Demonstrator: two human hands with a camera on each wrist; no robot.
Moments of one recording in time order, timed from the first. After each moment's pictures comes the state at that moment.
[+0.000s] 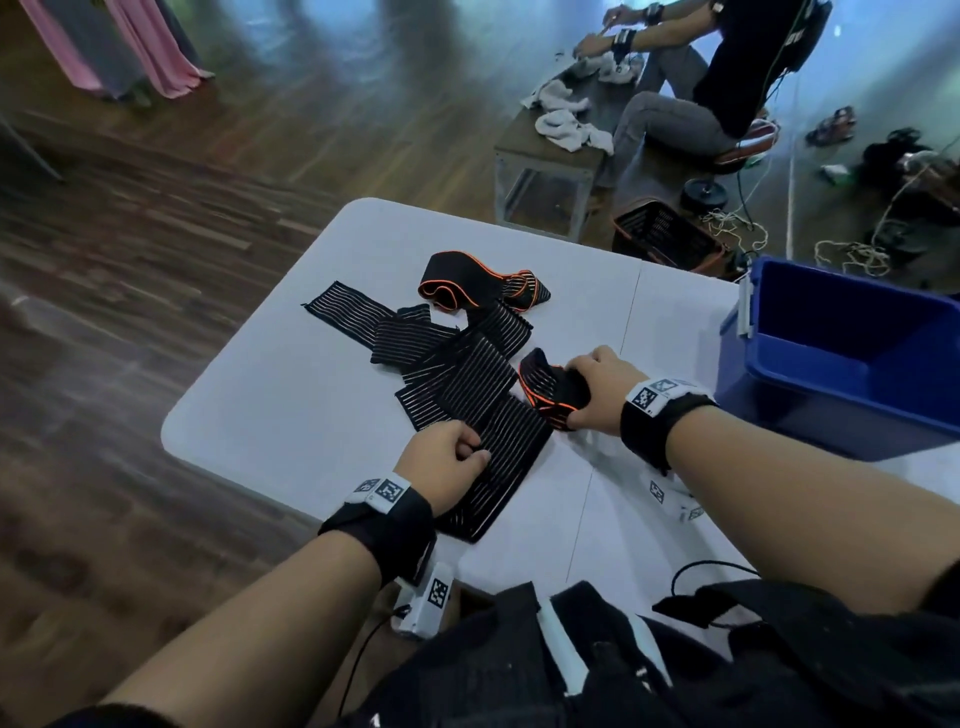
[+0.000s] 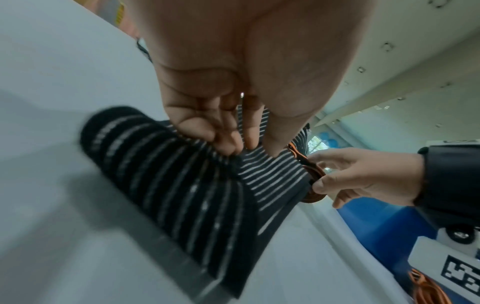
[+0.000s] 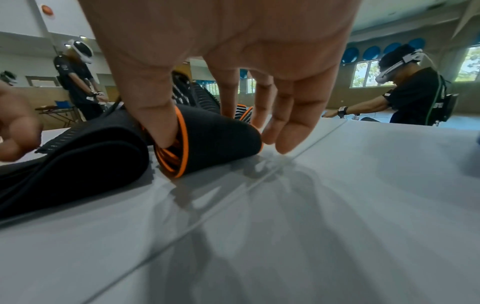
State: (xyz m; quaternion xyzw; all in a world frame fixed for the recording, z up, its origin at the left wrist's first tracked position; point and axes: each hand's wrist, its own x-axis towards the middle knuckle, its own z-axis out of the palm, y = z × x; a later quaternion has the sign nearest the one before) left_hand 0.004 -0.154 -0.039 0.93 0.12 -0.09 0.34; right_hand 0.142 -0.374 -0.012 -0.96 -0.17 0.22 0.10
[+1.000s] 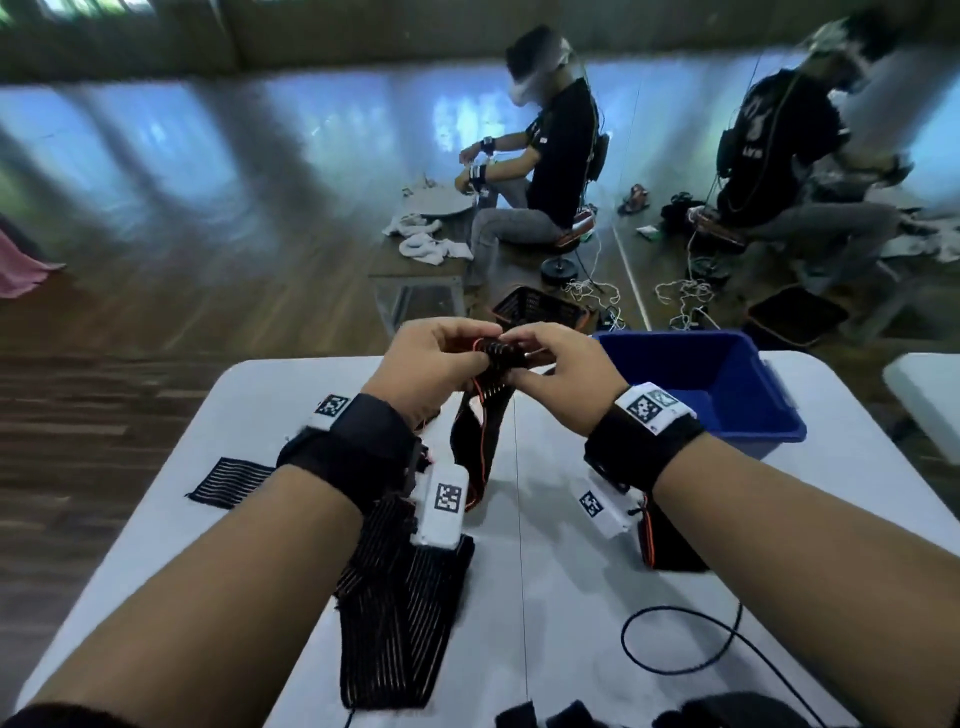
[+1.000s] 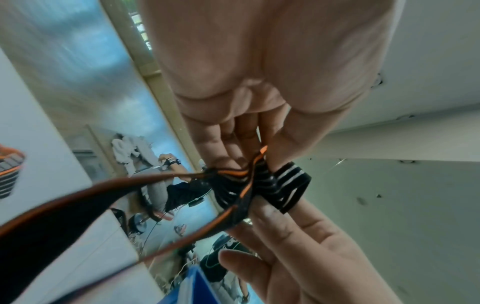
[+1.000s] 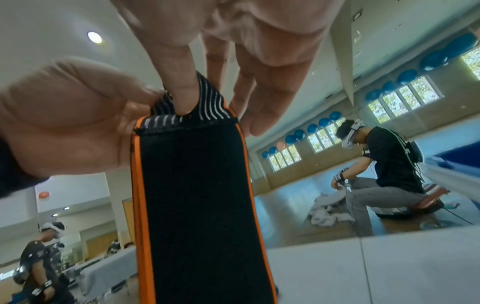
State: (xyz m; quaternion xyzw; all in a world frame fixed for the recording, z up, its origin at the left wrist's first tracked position) left_hand 0.159 -0.246 0.158 0.77 -0.11 -0.07 0.63; right_hand 0.149 -0.433 0.125 -0.89 -0.13 -0.10 0.44
